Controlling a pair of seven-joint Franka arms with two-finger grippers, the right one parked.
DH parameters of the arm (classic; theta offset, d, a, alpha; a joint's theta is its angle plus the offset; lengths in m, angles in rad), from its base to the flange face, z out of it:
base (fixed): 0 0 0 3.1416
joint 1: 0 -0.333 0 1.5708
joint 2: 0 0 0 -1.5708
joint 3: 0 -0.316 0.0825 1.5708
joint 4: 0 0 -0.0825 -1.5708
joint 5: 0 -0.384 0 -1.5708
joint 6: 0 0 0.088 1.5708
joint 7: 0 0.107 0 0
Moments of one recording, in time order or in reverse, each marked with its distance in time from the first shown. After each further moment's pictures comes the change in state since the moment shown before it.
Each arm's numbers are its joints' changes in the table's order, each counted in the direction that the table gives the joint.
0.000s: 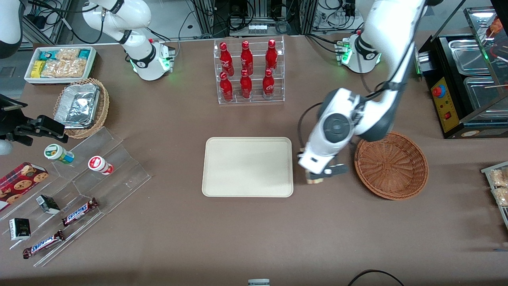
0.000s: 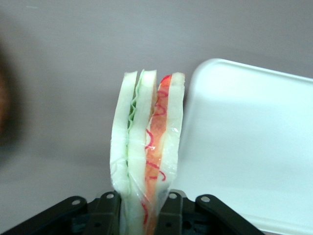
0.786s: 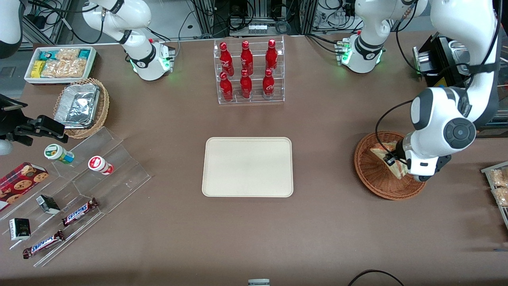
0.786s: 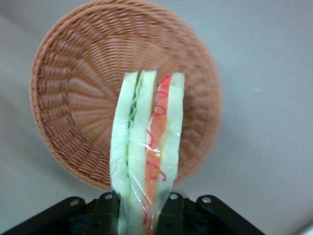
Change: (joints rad) arm -0.316 -0.255 -0.124 0.241 -0.036 -0.079 -0.027
